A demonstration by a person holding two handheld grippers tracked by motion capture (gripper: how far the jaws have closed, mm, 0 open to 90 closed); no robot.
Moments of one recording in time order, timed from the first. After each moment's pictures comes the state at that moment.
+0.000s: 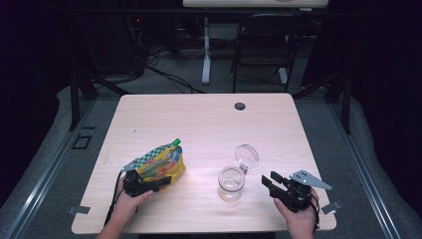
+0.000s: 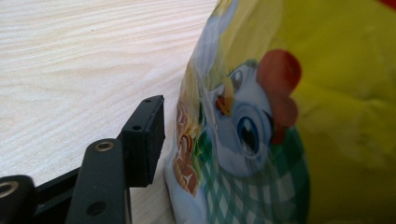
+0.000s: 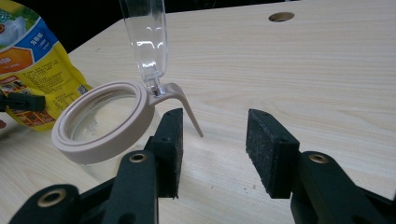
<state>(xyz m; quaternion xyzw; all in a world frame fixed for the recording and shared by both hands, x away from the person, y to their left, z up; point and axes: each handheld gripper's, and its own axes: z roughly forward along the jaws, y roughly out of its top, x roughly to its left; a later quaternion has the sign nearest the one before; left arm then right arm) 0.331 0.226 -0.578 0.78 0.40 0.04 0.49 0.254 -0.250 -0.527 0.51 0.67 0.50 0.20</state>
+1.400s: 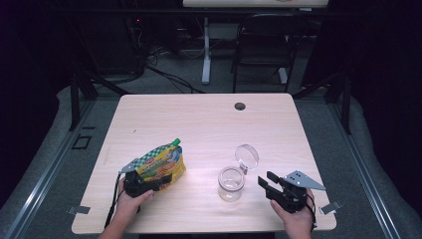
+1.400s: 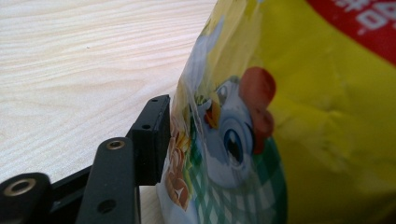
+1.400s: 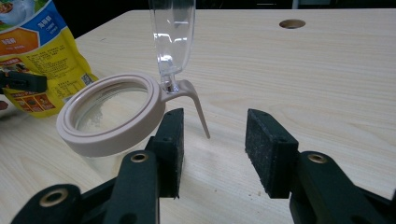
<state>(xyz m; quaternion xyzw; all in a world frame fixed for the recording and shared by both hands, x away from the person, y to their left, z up) 0.329 0.225 -0.580 0.76 0.39 0.04 0.52 0.253 -0.240 -0.528 0.47 0.70 0.49 0.22</state>
